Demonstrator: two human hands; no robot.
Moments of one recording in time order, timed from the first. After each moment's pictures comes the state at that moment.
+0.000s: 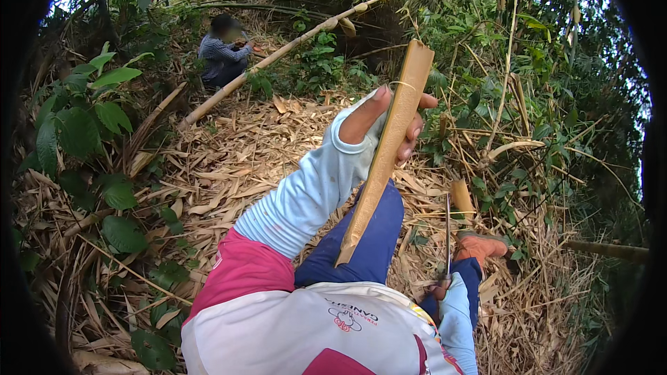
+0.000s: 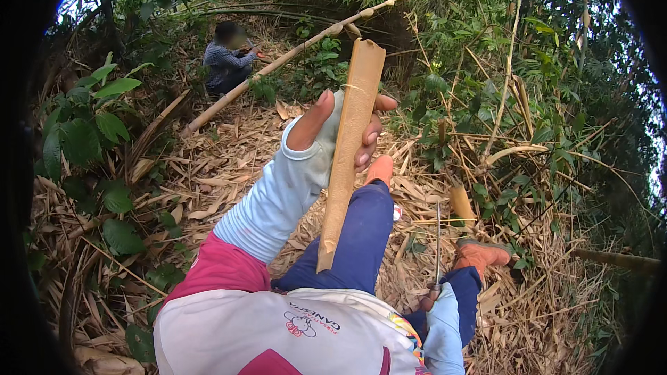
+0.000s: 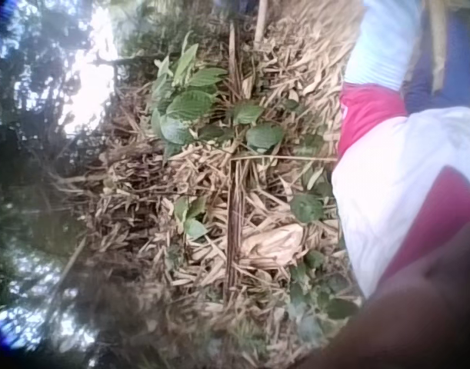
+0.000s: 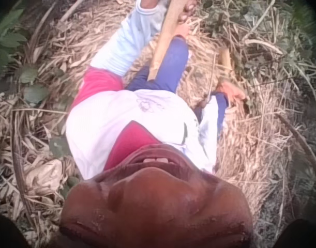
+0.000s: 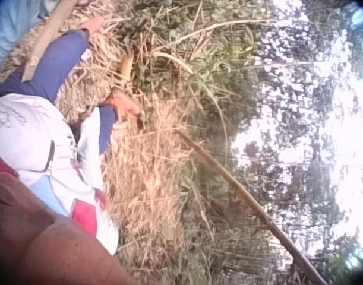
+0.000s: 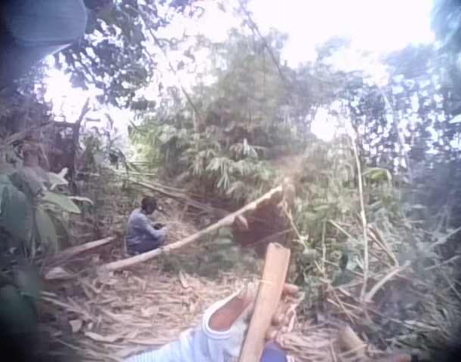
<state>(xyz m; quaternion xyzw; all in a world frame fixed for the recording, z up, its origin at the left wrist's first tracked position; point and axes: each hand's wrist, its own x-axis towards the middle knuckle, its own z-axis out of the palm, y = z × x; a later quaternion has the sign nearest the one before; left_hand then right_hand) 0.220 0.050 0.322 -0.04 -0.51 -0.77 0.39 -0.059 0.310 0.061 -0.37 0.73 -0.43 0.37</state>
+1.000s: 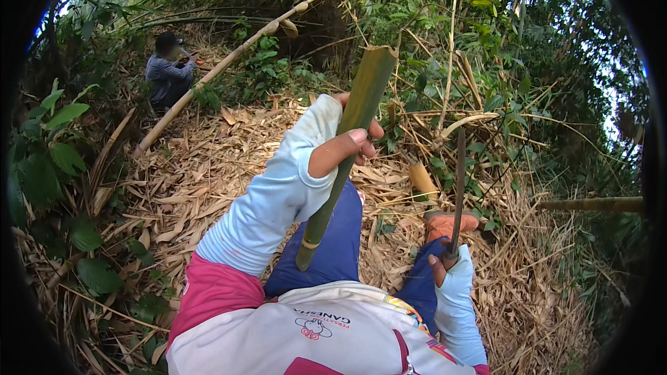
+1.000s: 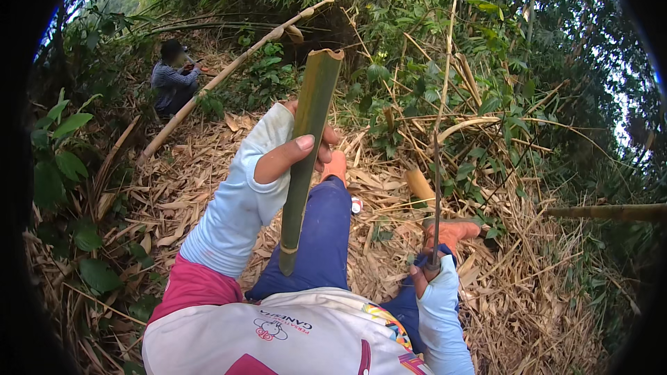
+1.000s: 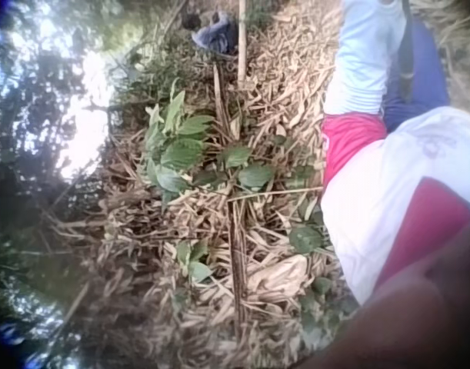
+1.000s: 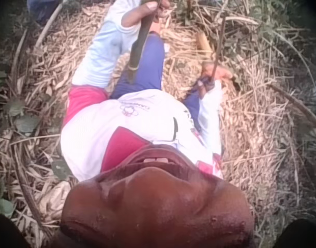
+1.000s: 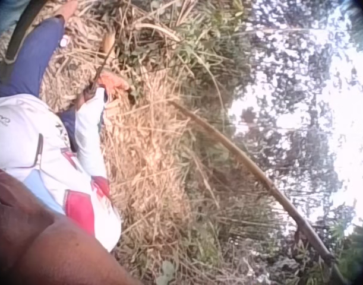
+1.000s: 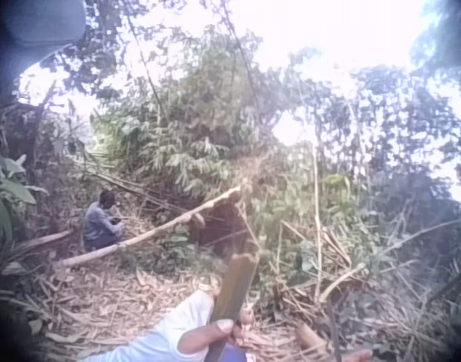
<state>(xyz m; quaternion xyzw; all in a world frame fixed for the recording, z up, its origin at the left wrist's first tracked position) 0.203 0.086 0.331 0.12 -0.61 -0.66 0.43 -0.045 0.309 0.168 -0.42 0.67 -0.56 0.24</state>
